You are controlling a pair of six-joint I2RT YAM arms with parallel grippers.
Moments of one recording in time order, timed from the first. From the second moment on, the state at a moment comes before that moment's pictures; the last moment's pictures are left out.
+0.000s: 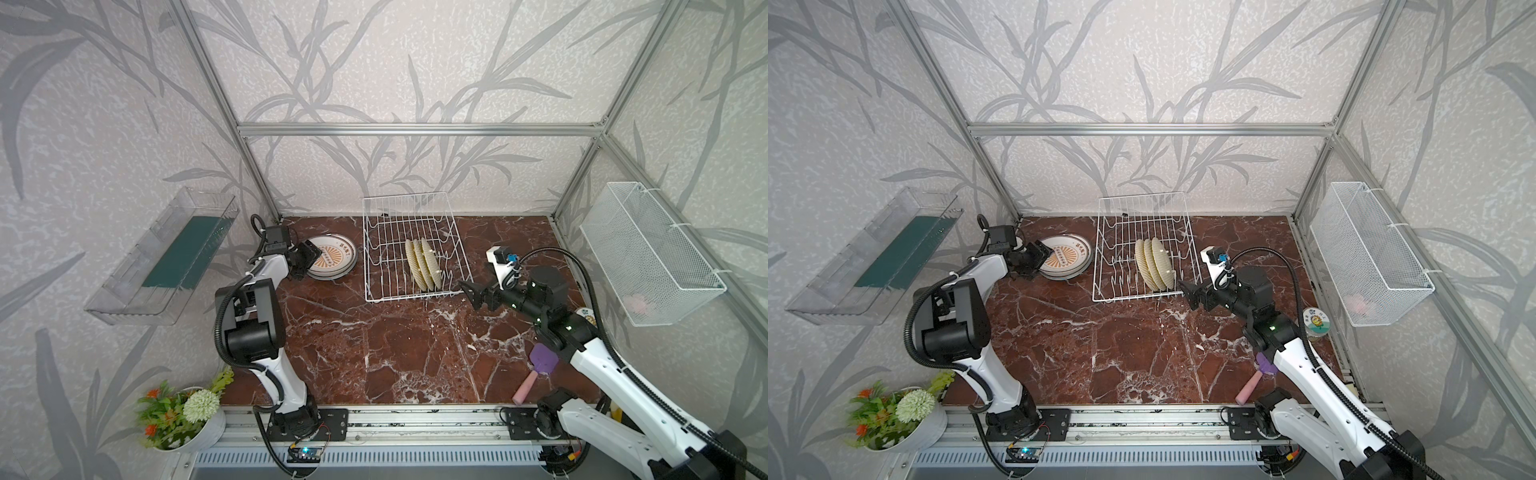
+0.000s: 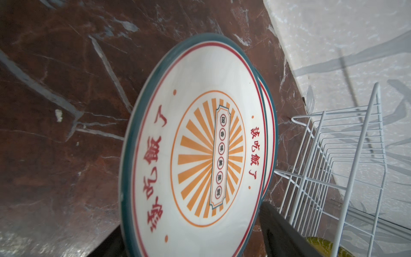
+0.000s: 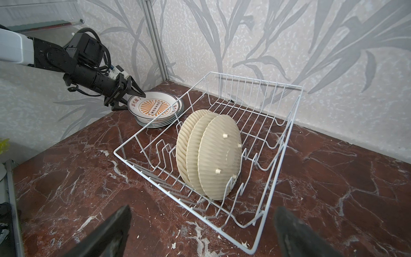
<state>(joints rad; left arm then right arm) 0.25 1.83 1.25 -0.35 0.32 -0.67 0.44 0.92 0.72 -0.08 -0.28 0.03</state>
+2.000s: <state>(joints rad) -0.35 1.44 1.45 -0.66 0.14 -0.30 0.44 0.83 0.65 -0.14 -0.12 0.13</state>
